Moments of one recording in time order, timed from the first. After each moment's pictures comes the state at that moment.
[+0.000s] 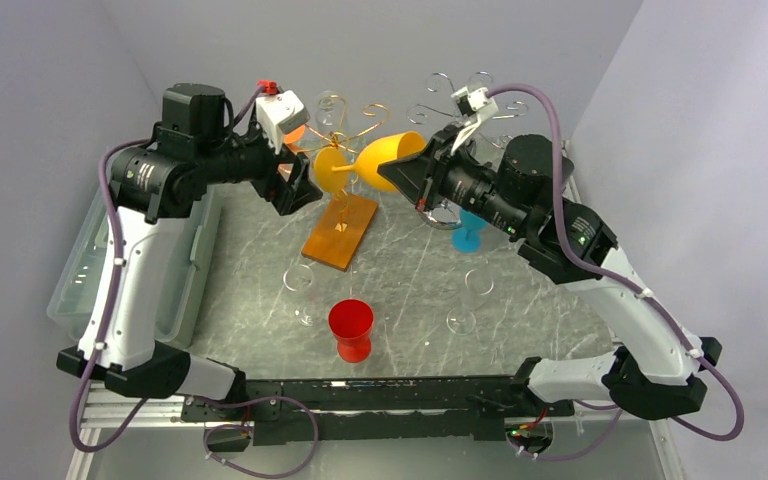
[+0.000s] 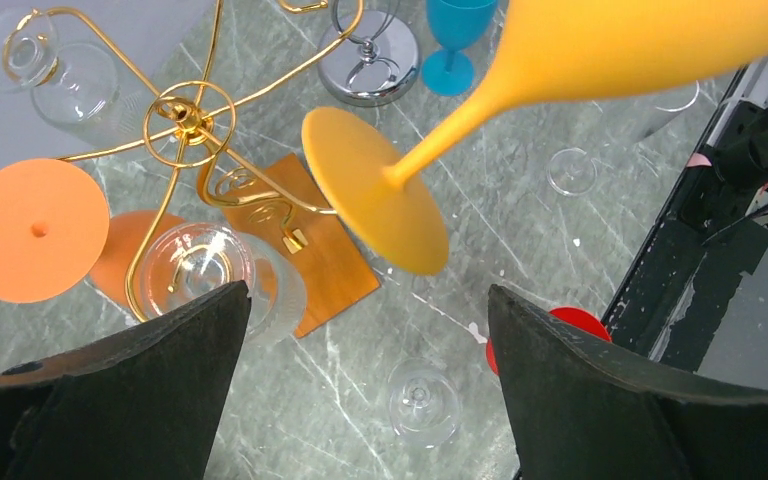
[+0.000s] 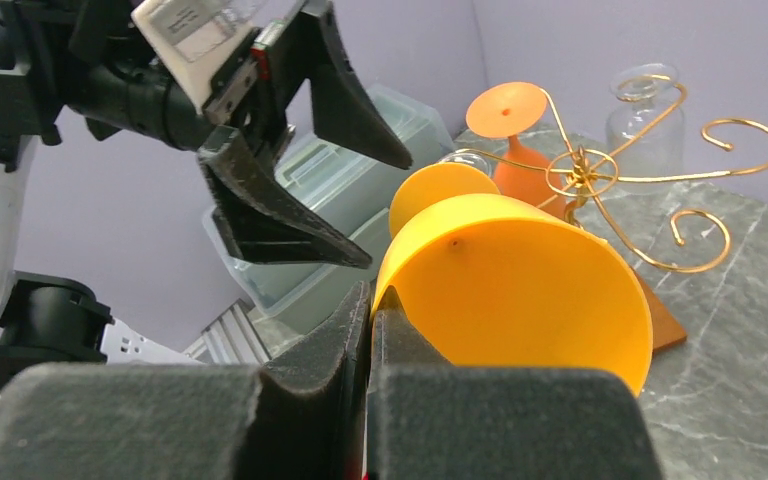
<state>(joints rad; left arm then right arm) -0.36 1.39 2.06 -1.19 0.54 0.33 0.90 1.22 1.75 -0.51 -0.01 0.37</state>
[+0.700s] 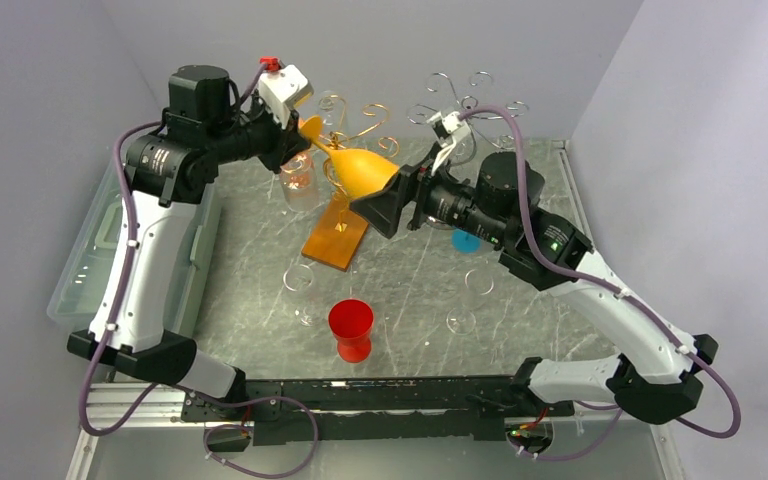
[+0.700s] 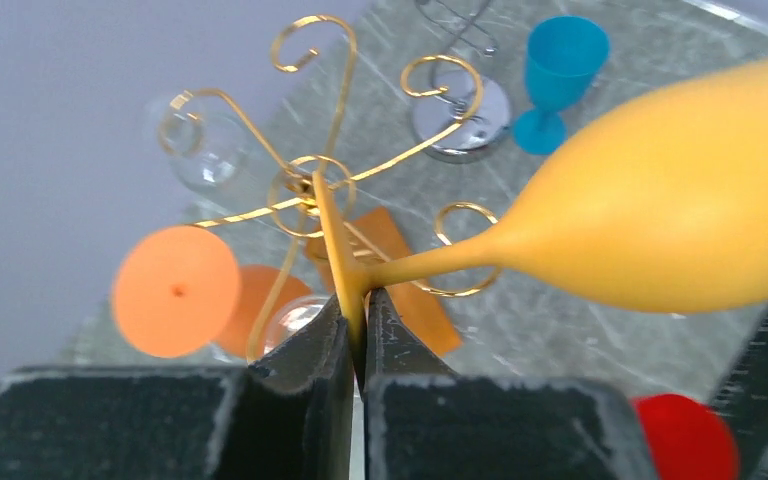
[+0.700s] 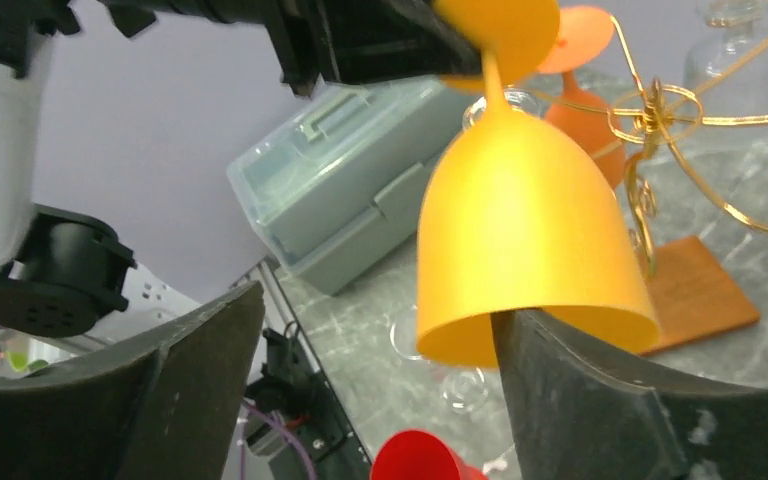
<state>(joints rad) -0.35 1.47 2.08 -1.03 0.46 0.30 0.91 1.20 1.56 -0.33 -0.11 0.41</state>
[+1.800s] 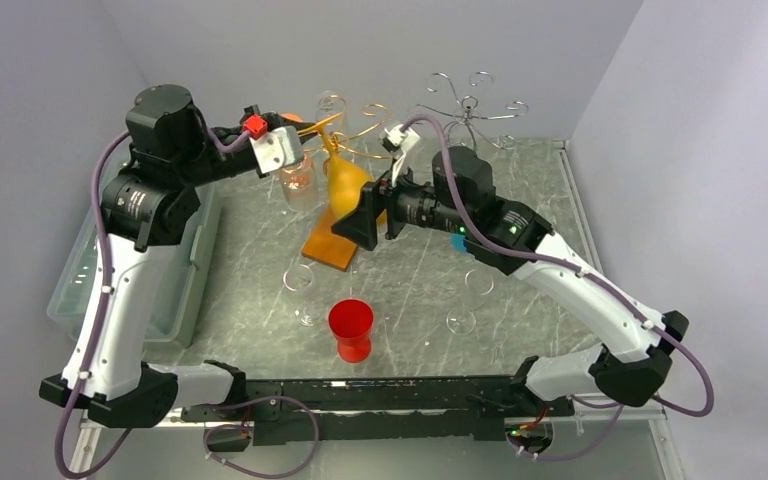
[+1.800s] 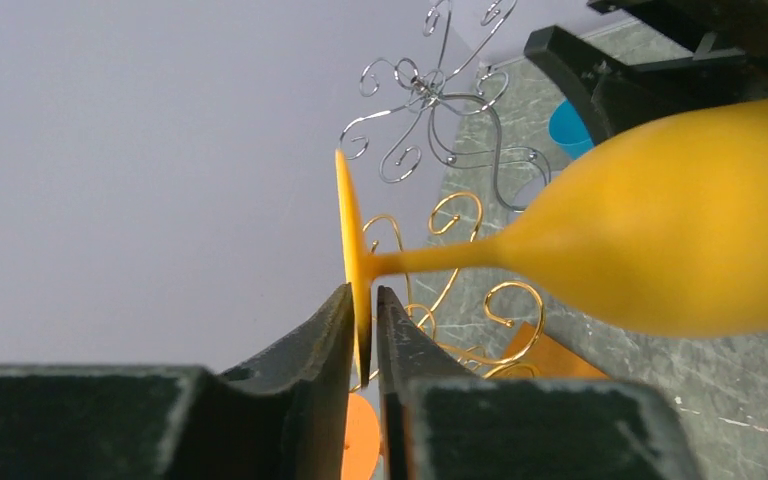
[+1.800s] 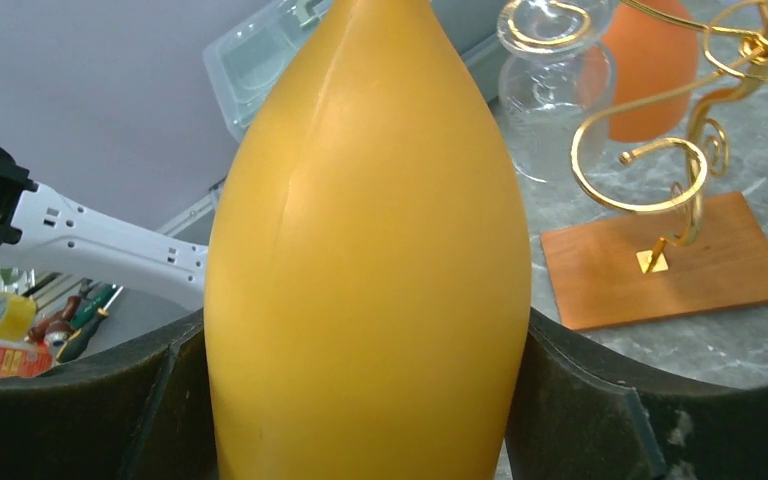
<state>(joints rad) -0.37 1.26 1.88 -0.70 0.69 0.83 0.90 1.34 1.59 -0.46 -0.28 0.30</state>
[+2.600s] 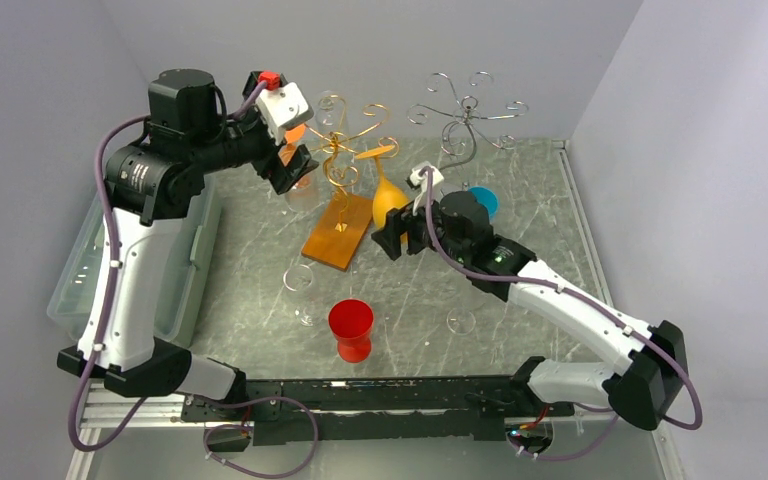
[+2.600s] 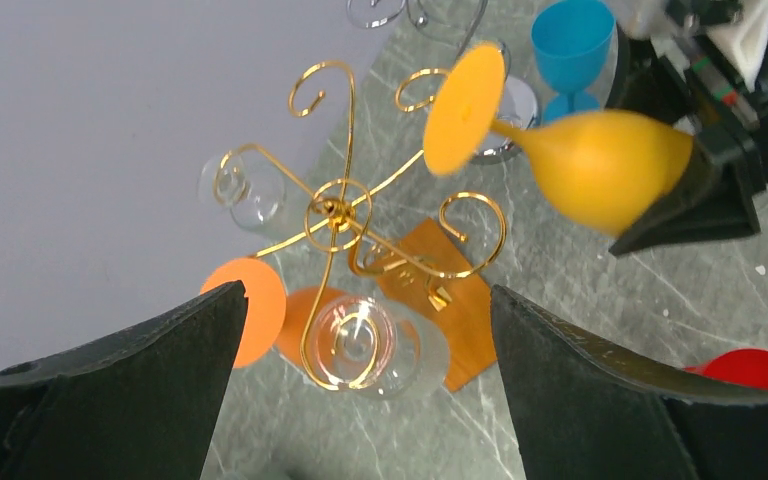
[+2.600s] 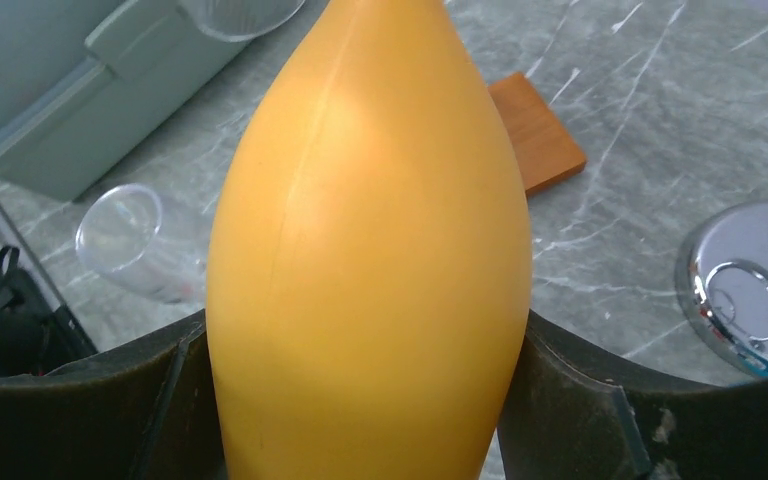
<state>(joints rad) -0.38 1.42 2.13 -1.03 0.47 0.56 0.79 1.18 1.00 -0.13 -0.04 0.19</state>
